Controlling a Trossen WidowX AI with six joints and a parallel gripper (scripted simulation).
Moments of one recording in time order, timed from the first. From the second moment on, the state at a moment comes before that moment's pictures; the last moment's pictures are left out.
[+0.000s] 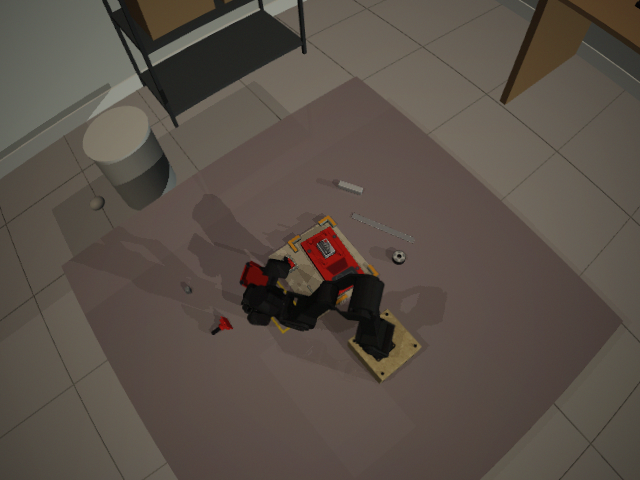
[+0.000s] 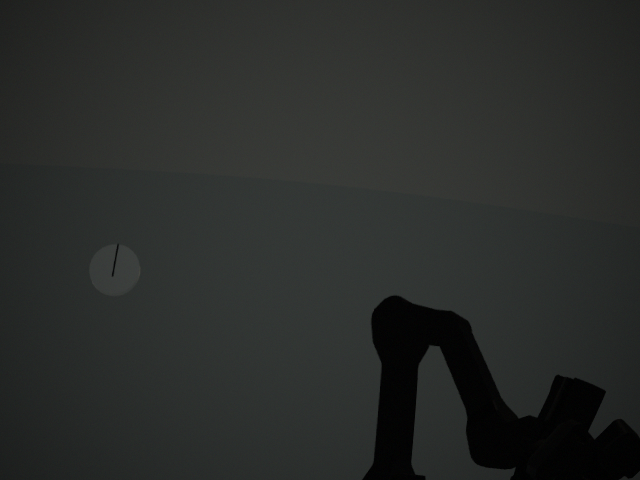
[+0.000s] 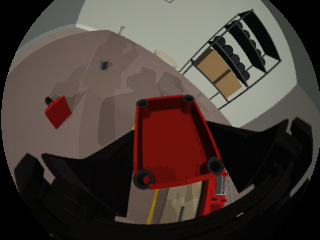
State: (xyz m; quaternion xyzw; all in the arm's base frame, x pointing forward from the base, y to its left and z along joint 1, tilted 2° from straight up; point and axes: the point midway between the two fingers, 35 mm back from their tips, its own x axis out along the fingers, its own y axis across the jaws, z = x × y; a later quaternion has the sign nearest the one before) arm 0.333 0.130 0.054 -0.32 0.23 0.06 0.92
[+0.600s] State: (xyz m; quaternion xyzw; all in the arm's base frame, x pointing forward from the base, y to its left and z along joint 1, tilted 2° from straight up) arm 0.333 0.130 0.054 -0.49 0.22 0.11 0.84
